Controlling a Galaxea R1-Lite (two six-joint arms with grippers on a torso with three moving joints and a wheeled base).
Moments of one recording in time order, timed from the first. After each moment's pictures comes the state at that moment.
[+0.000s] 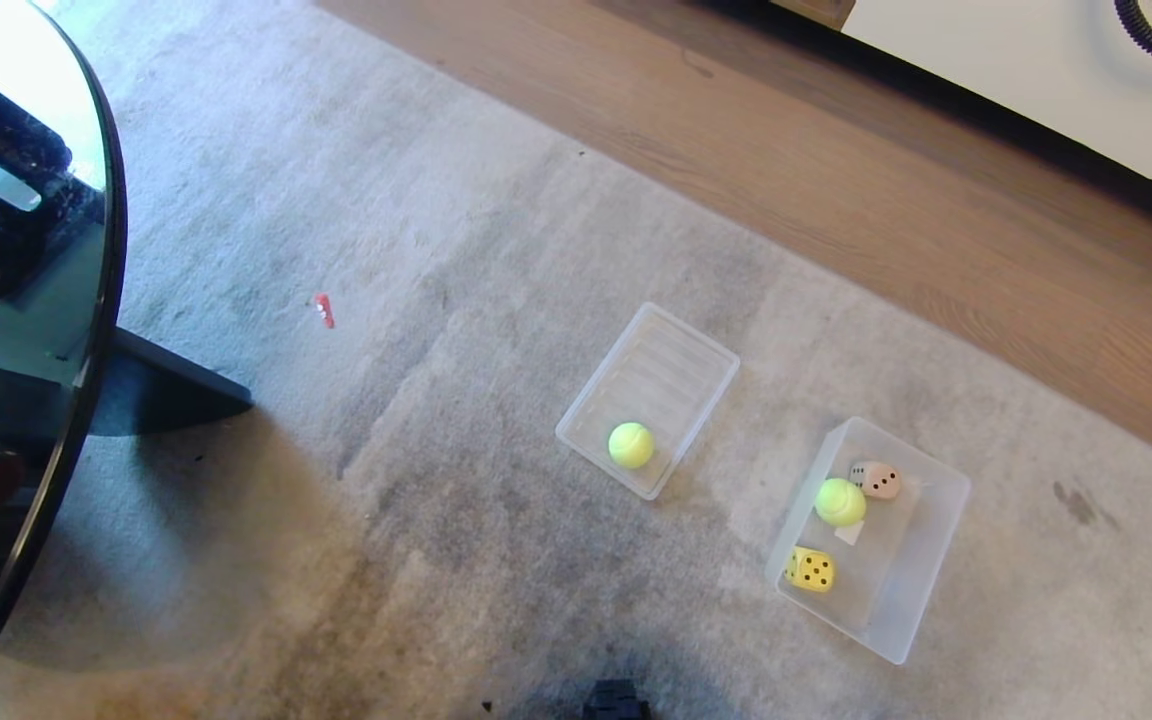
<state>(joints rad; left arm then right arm) 0.00 0.00 0.00 0.01 0.04 -0.10 -0.01 0.00 -0.04 0.09 -0.04 0.02</state>
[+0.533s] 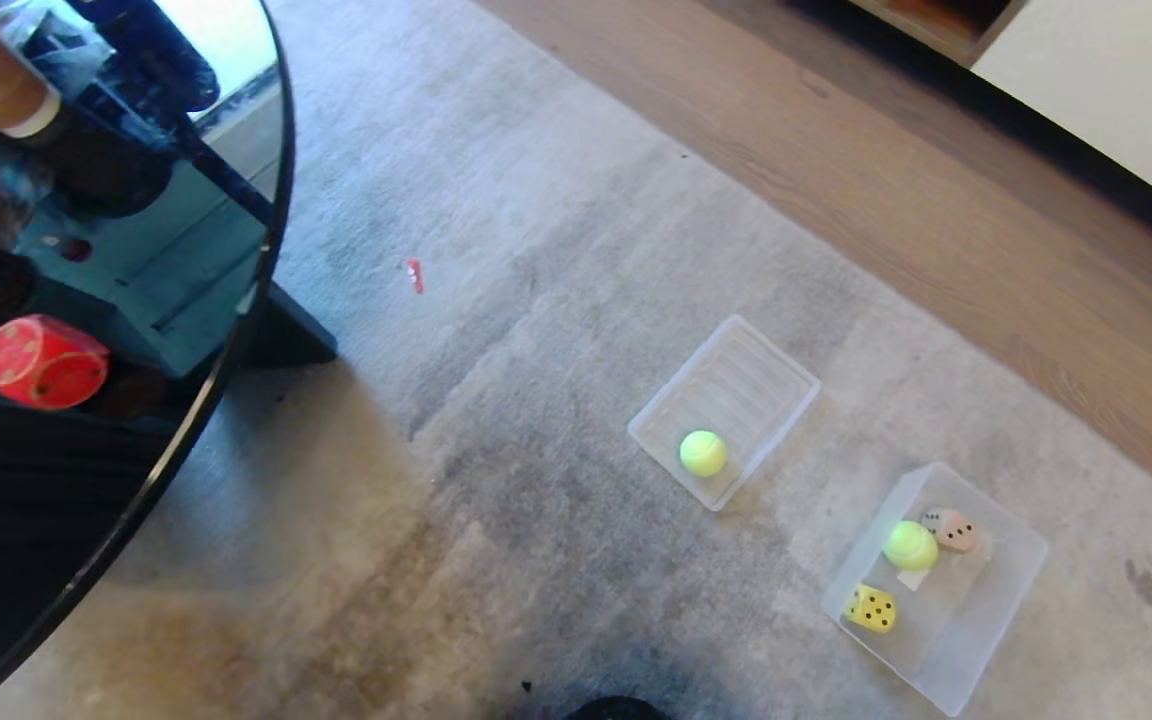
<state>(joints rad) 0.00 0.00 0.00 0.01 0.04 -0.10 -0.01 0.00 -0.04 0.09 -0.04 0.02</state>
